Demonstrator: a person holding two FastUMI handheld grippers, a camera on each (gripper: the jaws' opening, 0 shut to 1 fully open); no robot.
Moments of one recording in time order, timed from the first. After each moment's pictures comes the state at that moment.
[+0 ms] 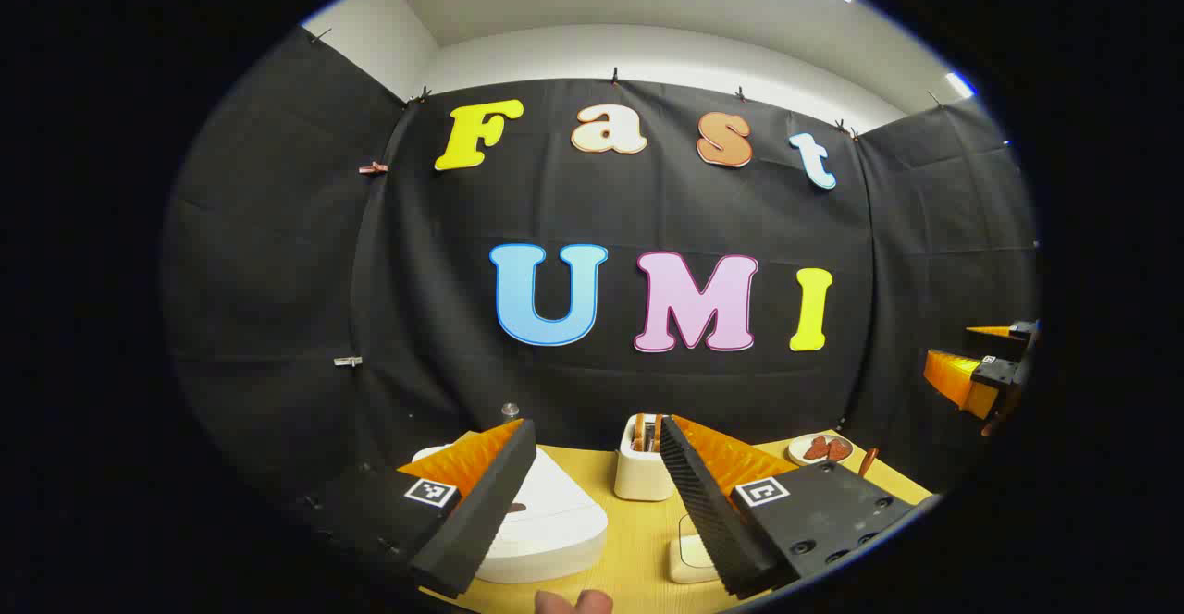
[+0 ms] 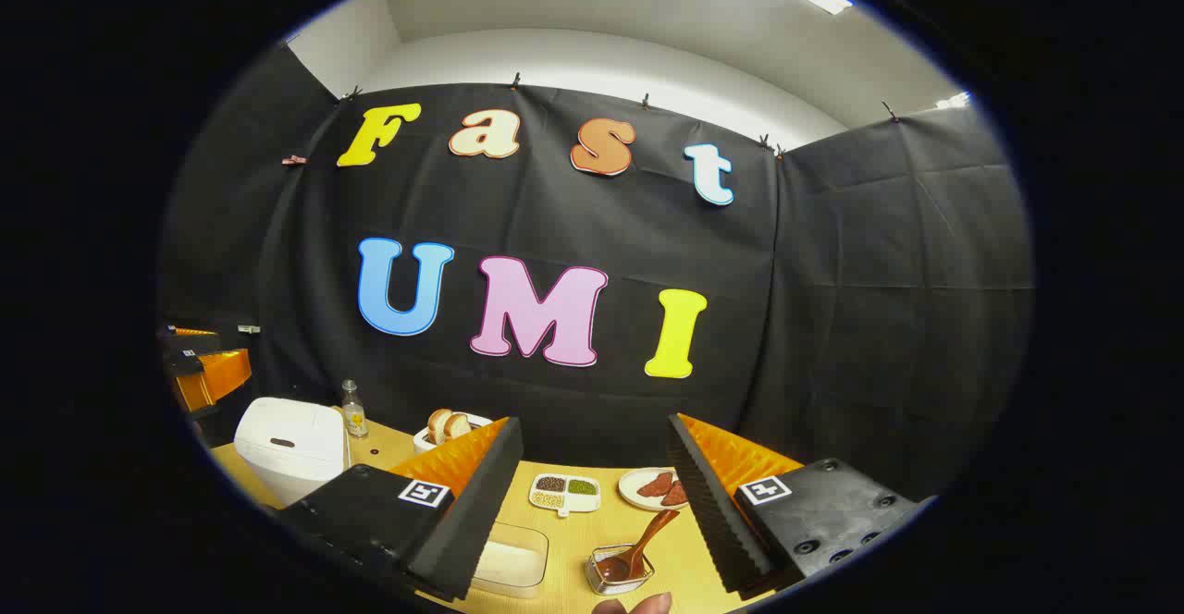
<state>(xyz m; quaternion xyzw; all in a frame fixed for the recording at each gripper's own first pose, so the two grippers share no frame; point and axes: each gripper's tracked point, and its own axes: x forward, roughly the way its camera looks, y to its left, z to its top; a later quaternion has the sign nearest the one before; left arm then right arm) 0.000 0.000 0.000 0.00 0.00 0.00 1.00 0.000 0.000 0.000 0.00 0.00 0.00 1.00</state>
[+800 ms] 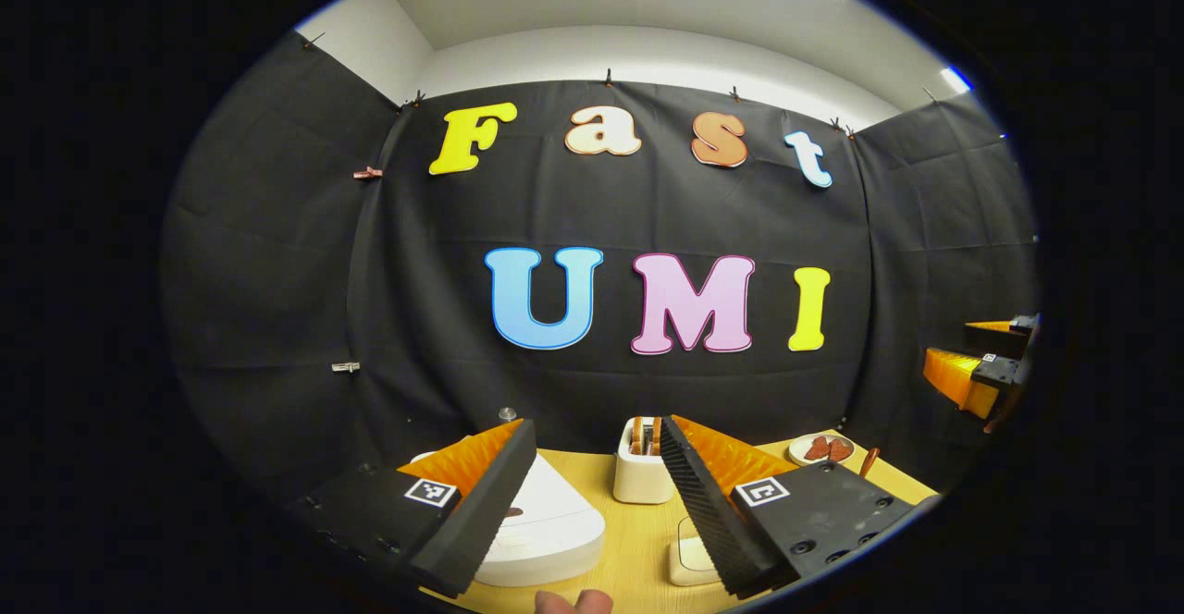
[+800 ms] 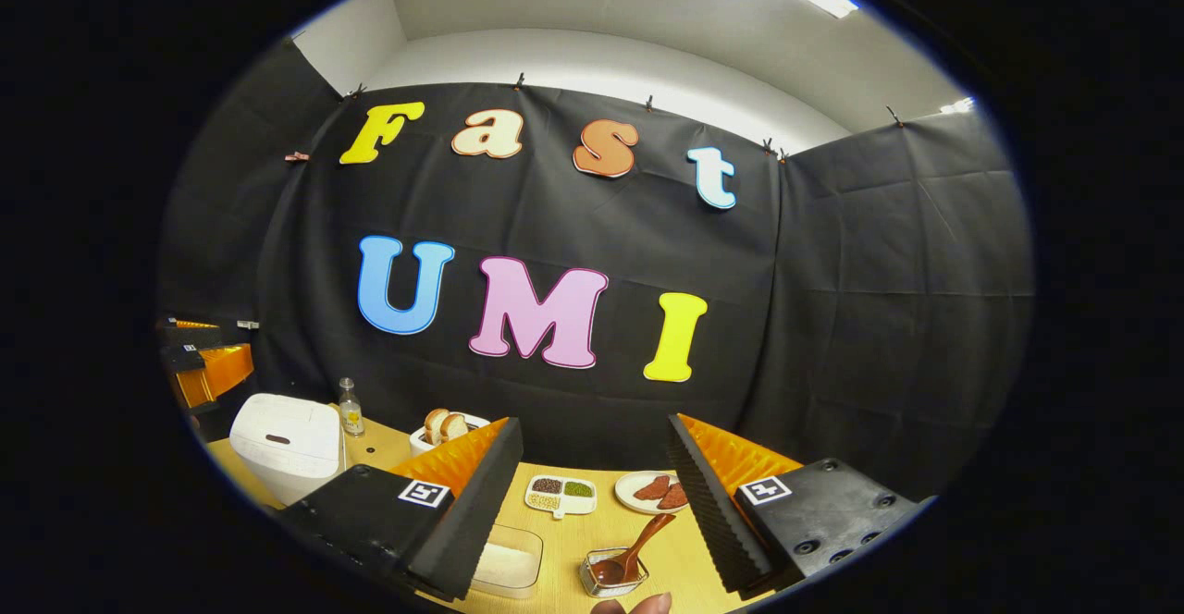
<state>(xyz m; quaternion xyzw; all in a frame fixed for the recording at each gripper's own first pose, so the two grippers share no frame) 0.005 -0.006 0.001 0.00 0.00 0.00 1.00 0.003 0.000 -0.001 -0.01 0.00 0.00 1.00</state>
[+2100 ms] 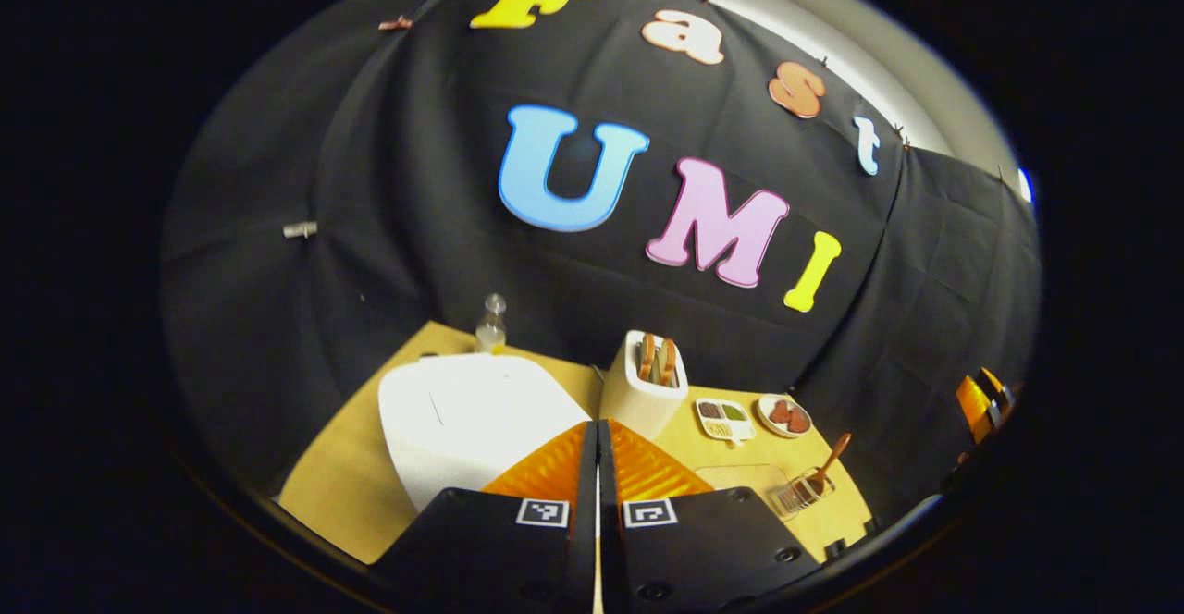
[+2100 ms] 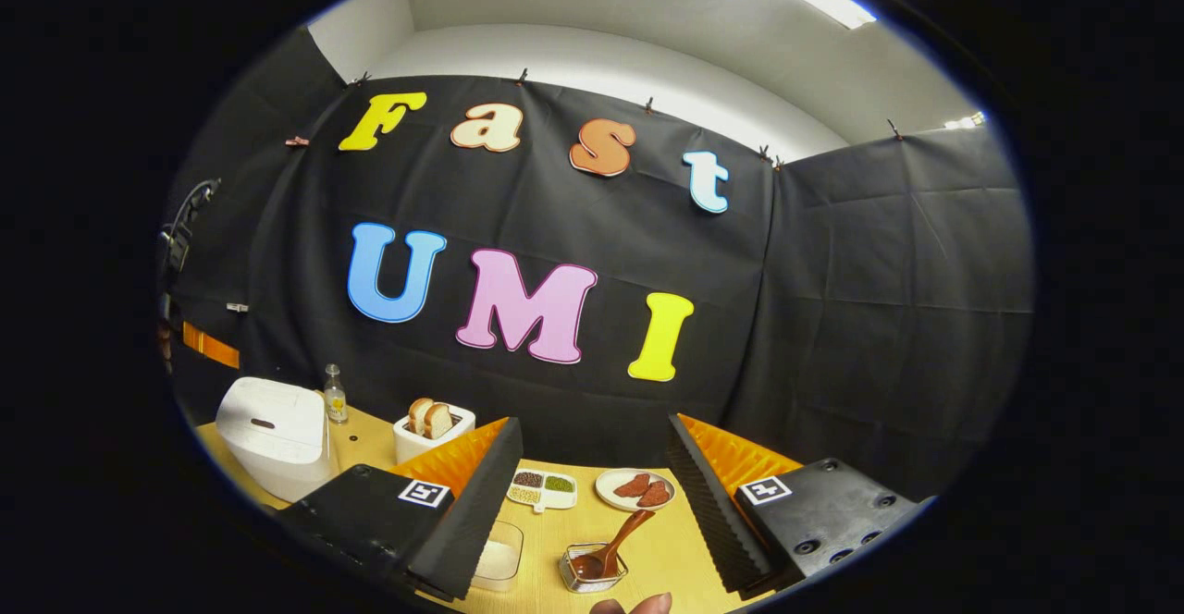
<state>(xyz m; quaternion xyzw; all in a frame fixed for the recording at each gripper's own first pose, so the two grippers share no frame) 0.087 0.105 -0.106 -0.15 0.23 -0.09 0.96 -0.007 -0.013 -0.004 -0.03 0.00 -0.02 1.00</state>
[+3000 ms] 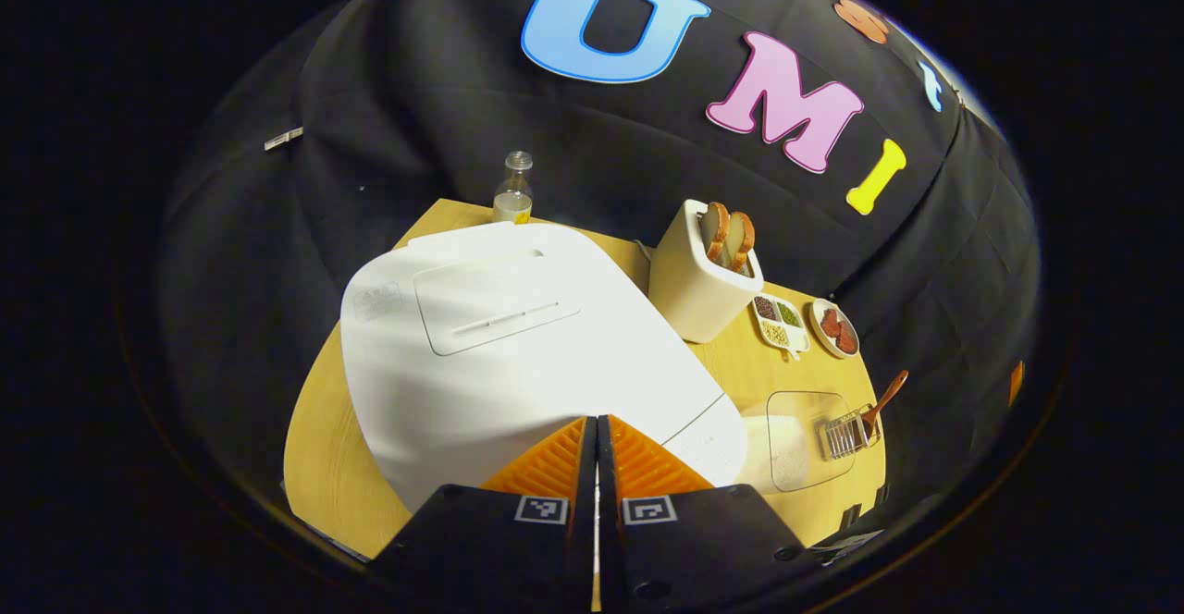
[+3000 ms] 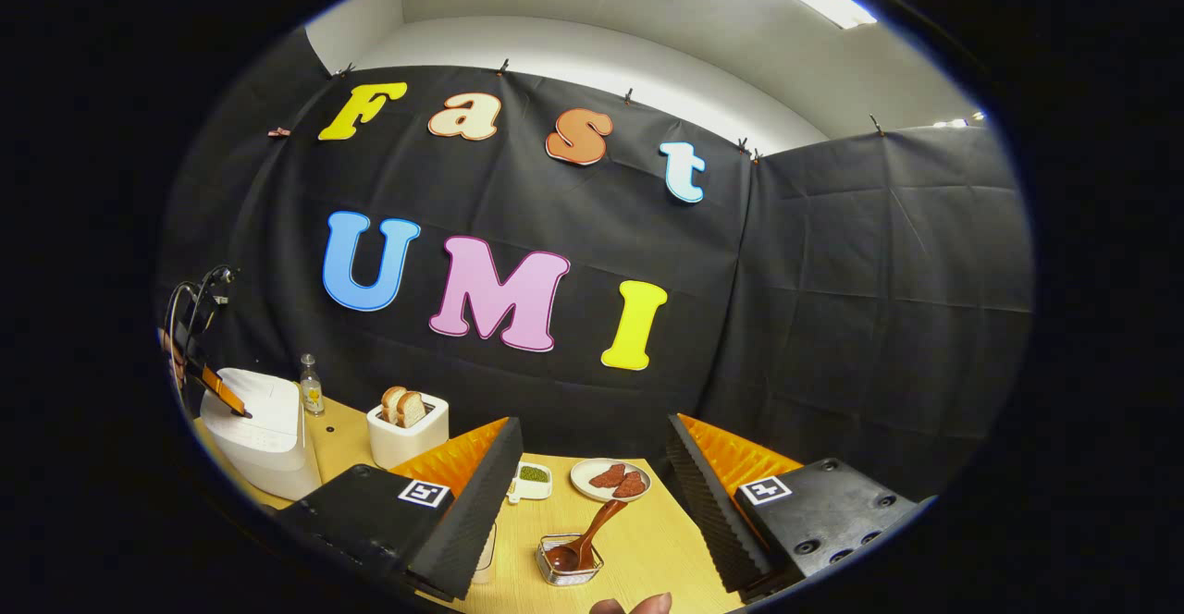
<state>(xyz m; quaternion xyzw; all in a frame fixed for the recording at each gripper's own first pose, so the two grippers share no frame) 0.125 0.121 -0.220 -0.11 0.42 -0.08 0.90 -0.010 -0.042 -0.016 -0.04 0.02 -0.06 1.00</state>
